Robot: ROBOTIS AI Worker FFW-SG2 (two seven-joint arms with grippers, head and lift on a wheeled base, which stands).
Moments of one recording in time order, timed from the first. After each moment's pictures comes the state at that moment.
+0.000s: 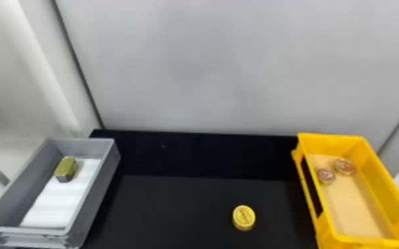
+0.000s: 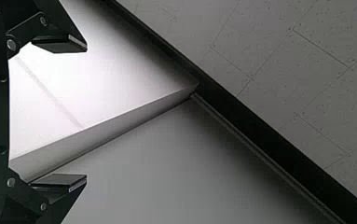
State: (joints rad) left arm -0.30 0.42 0.23 -2.38 -0.36 0.29 0.14; right arm -0.58 -0.38 0.15 -2.25 0.18 0.55 -0.26
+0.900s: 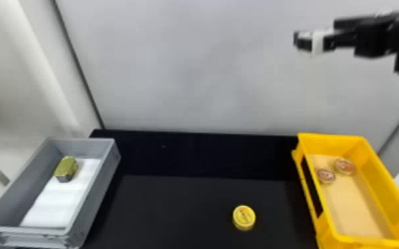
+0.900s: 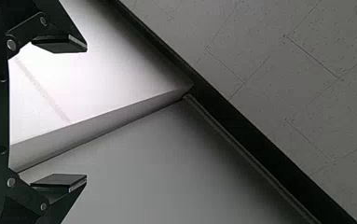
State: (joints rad) left arm -0.34 0.40 0.21 -2.39 -0.35 0.29 0.13; right arm -0.59 -0.25 0.05 -2.16 0.13 1.39 0.48
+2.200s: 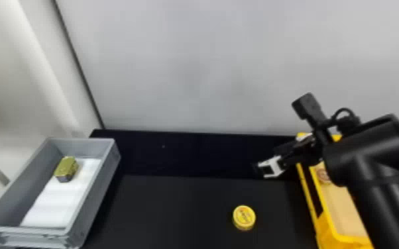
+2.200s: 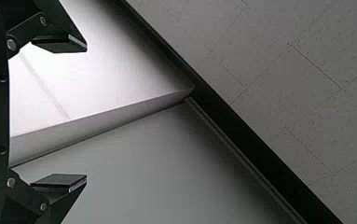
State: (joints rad) left arm -0.38 0.35 0.18 -2.36 -0.35 0.27 0.13; right arm -0.41 -0.14 0.16 -1.56 0.64 1.03 1.10
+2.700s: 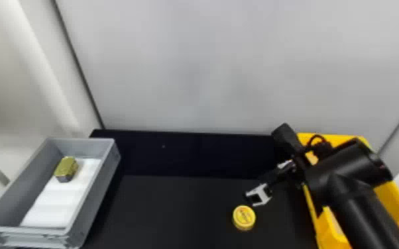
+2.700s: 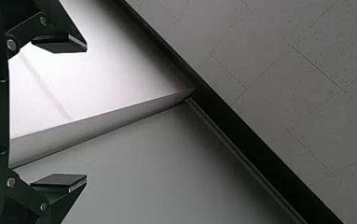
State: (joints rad) left arm -0.37 0.34 0.19 -2.36 -0.35 0.25 0.13; right arm -0.41 -0.12 0.21 -1.32 0.59 0.91 1.10
